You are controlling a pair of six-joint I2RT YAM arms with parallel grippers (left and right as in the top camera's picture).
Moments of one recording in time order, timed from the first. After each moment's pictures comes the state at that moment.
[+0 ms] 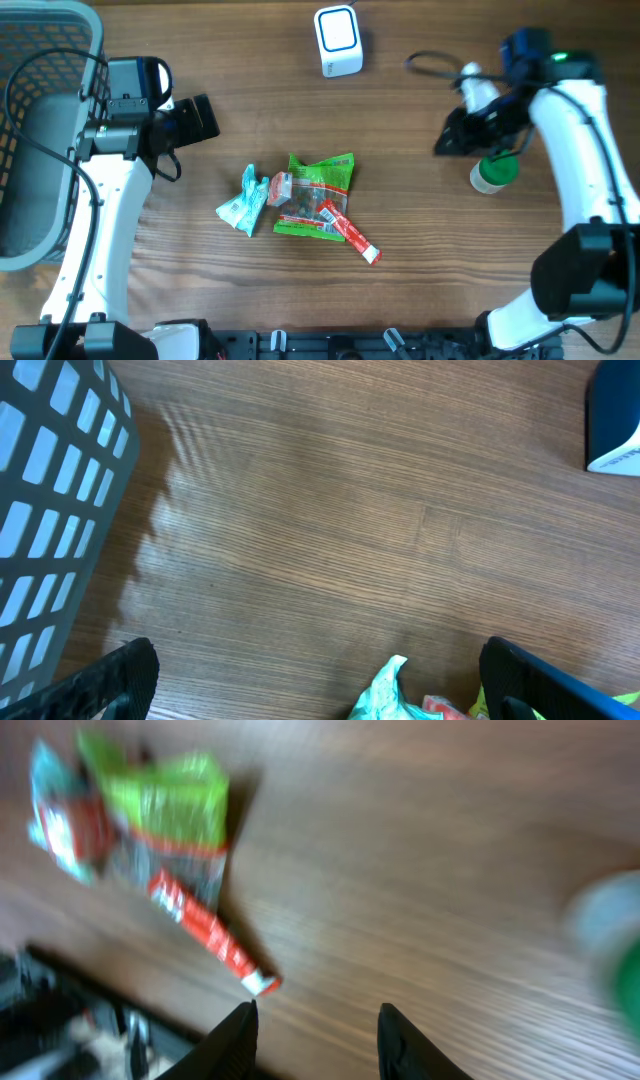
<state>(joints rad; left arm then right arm) 0.03 1.45 1.25 -0.80 -0.02 -0.24 0.04 1.76 1.53 -1.37 -0.42 -0.15</state>
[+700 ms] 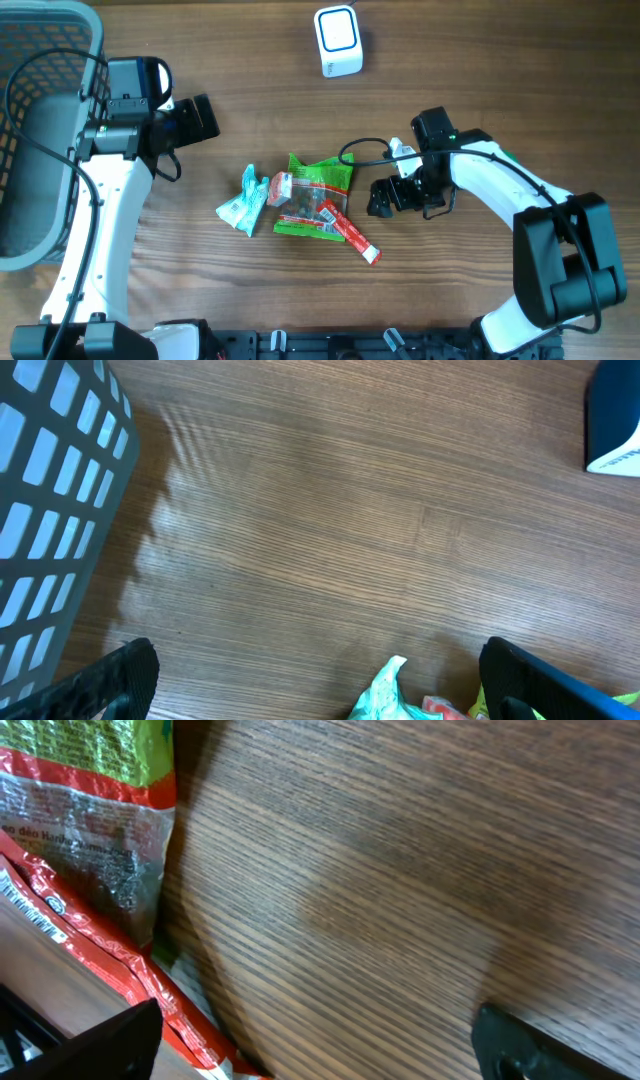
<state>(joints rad) 0.03 1.45 1.25 -0.80 -0.02 -0.24 0.27 1.77 0.99 -0.79 -0.45 -0.03</state>
